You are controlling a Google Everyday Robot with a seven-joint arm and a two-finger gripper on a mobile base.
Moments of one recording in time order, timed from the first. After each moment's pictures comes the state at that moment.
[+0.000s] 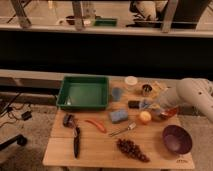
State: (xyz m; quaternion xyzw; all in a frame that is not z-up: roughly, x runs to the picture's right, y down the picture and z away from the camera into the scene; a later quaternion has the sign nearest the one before) arm 0.270 0.072 0.756 -0.17 -0.14 0.13 0.97
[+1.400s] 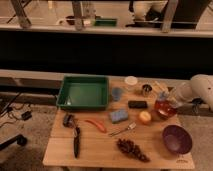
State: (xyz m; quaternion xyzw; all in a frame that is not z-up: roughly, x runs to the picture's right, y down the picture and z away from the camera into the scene) arm 0.385 0.045 0.805 -0.13 -0.04 0.22 0.97
